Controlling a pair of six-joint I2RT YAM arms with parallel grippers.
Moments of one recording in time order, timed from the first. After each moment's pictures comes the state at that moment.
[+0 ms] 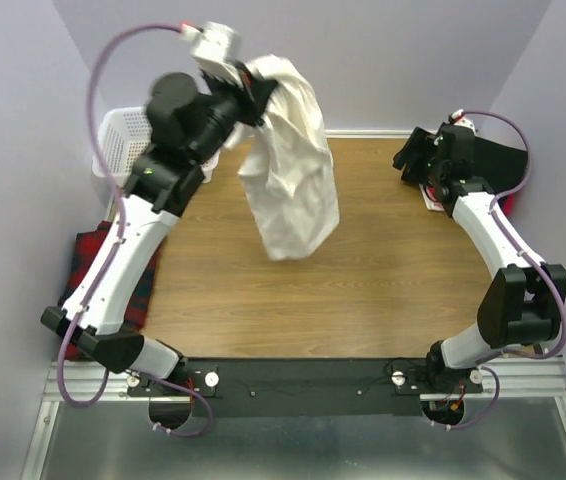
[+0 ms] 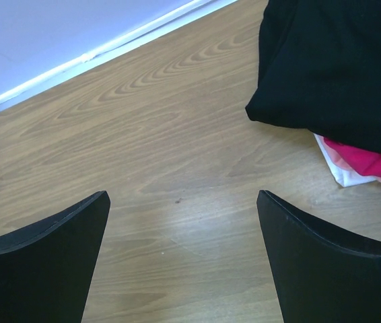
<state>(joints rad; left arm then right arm) -0.51 1.44 1.93 -0.25 0.06 -0.21 0.07 1.54 1.25 -0.18 0.06 0.43</state>
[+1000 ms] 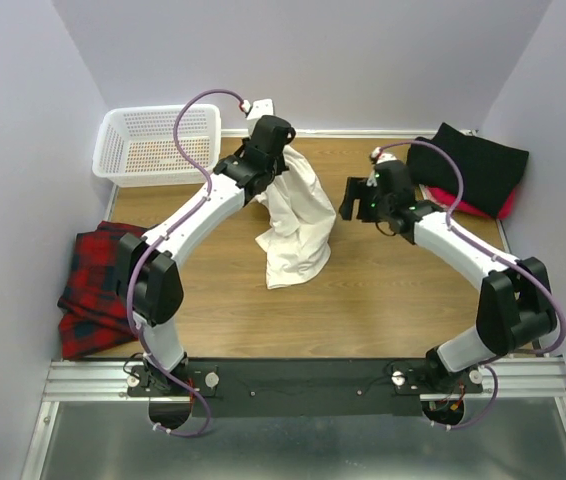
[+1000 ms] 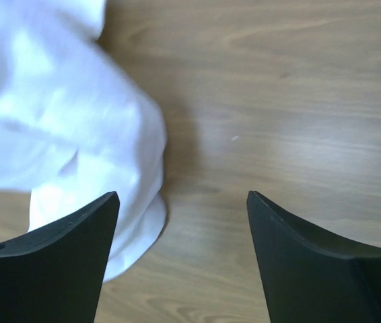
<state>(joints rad) -0.58 1.78 1.66 -0.42 -0.42 -0.51 0.36 1.51 1.07 -0.22 0.03 0.34</state>
